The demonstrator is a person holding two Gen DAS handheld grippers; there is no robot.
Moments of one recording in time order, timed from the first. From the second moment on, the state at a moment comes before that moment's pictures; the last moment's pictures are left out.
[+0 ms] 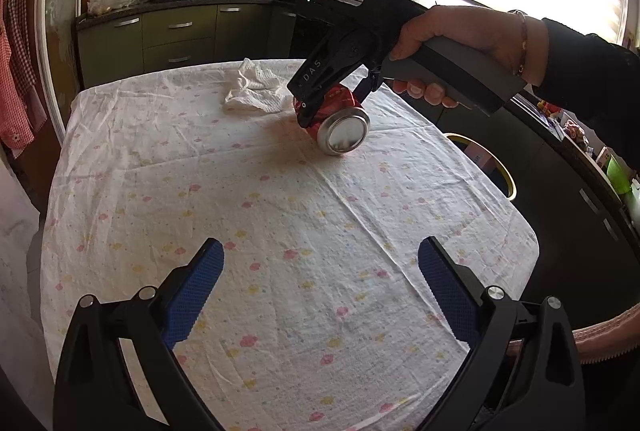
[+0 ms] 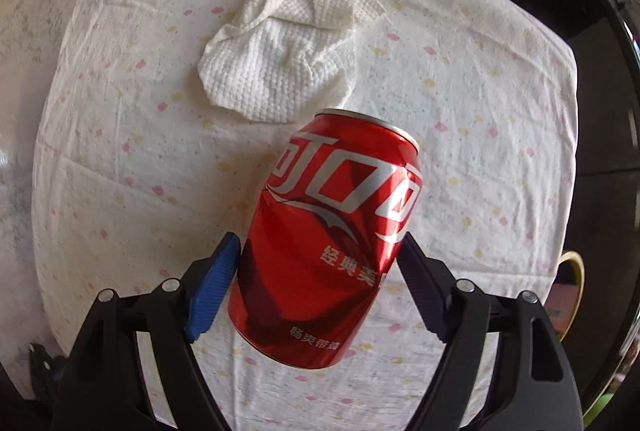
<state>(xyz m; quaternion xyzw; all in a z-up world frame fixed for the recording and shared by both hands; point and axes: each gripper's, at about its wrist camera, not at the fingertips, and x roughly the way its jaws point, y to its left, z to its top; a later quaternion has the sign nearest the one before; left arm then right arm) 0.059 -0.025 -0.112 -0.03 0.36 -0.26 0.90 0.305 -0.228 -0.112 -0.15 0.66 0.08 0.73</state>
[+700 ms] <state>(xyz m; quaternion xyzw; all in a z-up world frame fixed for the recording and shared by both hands) 0.063 -0.037 -0.114 -0.01 0.37 -0.26 0.89 0.308 -0.273 -0.125 0.00 0.69 0.09 0.72</state>
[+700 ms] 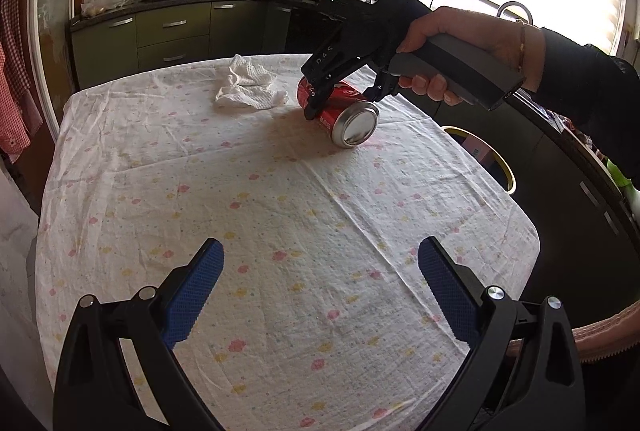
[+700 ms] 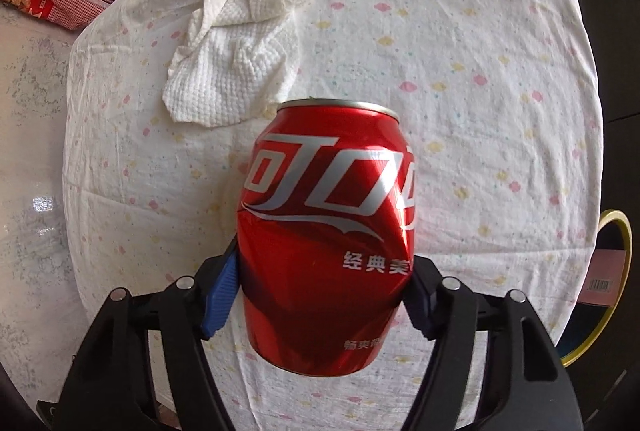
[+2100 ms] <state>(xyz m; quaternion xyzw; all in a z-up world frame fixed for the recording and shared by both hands) 0.117 -0.124 -0.096 0.06 0.39 -0.26 0.88 0.142 -0.573 -0.079 0.07 0.54 -0.01 0.84</state>
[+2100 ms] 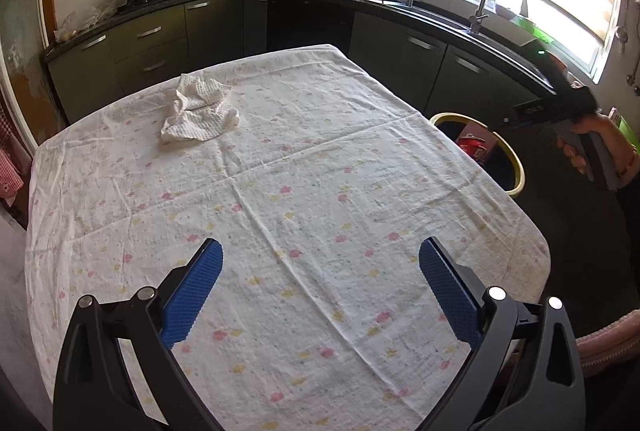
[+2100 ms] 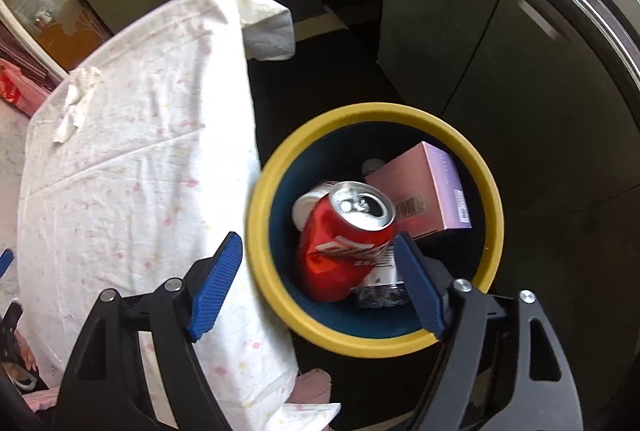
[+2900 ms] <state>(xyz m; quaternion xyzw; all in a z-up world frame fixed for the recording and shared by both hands) 0.389 -0.116 -0.141 0.01 0.47 -0.12 0.88 0.101 -0.533 -0.073 0.08 0.50 0.06 0.86</state>
